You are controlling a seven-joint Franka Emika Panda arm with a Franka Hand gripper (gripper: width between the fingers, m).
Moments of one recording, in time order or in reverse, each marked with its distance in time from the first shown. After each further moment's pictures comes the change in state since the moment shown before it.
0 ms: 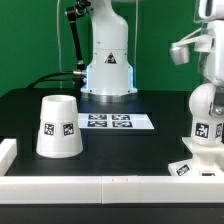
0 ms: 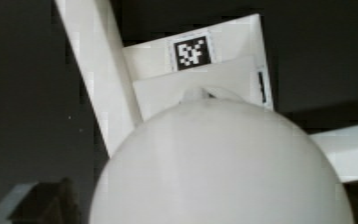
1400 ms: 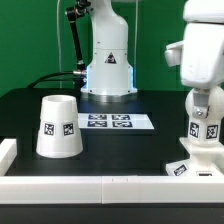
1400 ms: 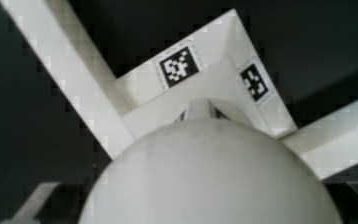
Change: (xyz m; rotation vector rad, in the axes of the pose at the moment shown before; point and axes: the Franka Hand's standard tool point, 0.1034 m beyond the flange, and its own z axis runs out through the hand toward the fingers) arm -0.009 -0.001 0.006 0.000 0.010 0.495
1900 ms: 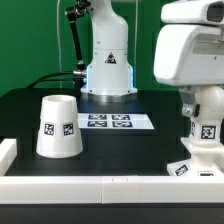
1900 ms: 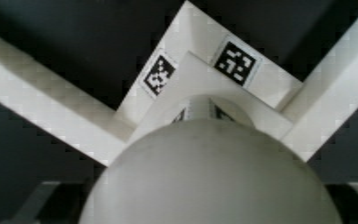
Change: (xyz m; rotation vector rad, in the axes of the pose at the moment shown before) arm 0.001 -0.002 0.000 0.012 0.001 0.401
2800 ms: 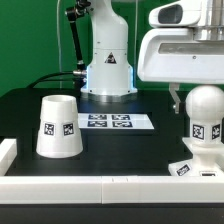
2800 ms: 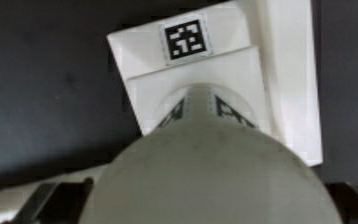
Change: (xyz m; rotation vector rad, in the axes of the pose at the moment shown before) arm 0.000 0.004 0.000 0.058 0.029 0.819
